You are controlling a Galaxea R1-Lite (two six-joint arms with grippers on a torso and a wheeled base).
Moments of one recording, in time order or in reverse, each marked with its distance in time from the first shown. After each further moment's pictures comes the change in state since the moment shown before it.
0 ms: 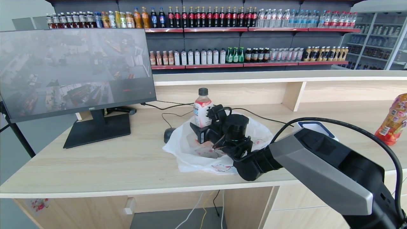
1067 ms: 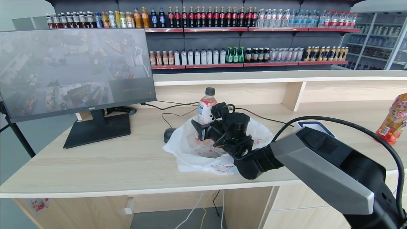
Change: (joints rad) left arm 0.000 0.000 0.000 0.000 0.000 0.000; right arm -0.009 -0.005 -0.008 -0.003 -0.031 0.082
